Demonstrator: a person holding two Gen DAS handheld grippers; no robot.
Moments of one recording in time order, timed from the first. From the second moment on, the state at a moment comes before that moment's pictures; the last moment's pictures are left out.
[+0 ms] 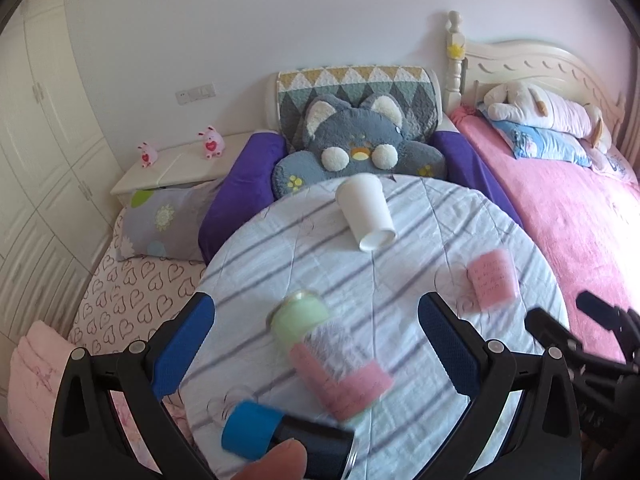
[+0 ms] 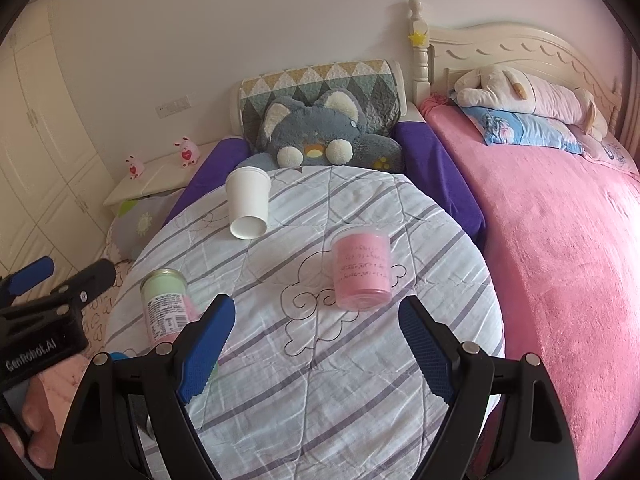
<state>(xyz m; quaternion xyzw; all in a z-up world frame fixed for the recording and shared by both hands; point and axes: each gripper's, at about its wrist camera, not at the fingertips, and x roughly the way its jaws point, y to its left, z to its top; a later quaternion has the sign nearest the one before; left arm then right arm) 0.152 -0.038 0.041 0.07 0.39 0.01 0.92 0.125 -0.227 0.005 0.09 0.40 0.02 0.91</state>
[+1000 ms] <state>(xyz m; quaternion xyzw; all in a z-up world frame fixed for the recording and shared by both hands) 0.396 -0.081 -0.071 0.04 0.53 0.03 0.84 0.304 -0.256 -0.059 0.11 0.46 0.03 0.88</state>
